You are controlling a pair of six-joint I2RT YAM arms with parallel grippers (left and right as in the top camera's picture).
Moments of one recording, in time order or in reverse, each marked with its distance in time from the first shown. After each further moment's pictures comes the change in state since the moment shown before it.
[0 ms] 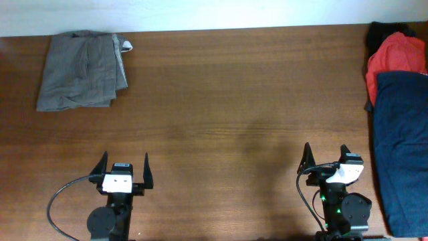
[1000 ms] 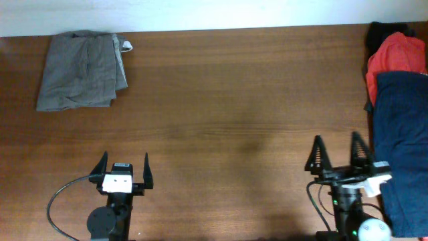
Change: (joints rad) left arm 0.000 0.000 0.000 0.000 0.000 0.000; right arm 0.000 0.030 0.134 0.308 -0.103 0.166
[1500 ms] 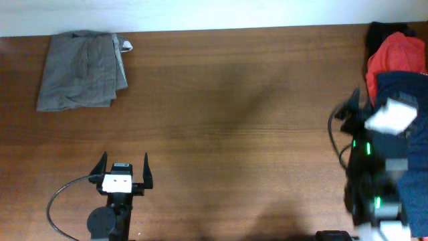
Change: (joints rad) left arm 0.000 0.000 0.000 0.000 -0.007 0.000; right arm -0.008 0.762 0.587 -0.336 0.530 -0.192
